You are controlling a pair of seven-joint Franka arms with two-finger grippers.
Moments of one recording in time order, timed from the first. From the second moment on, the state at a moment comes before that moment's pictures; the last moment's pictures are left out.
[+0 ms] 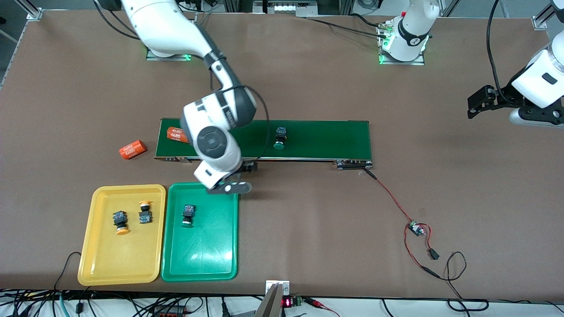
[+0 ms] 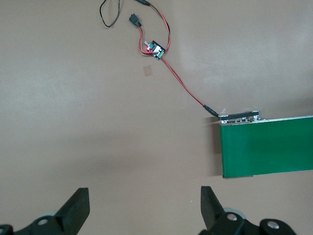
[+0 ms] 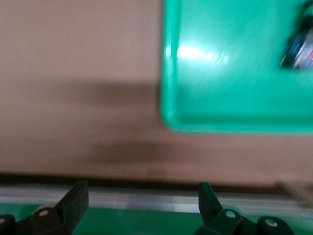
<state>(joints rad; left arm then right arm) -0.01 0.02 -0.05 -1.59 0.03 1.61 0.03 0.72 0.77 -0.20 -1.27 0.15 1.90 0.46</state>
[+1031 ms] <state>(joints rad) -0.01 0.02 -0.05 -1.59 0.03 1.61 0.03 0.91 0.73 -0.20 -1.42 0.15 1.96 0.69</state>
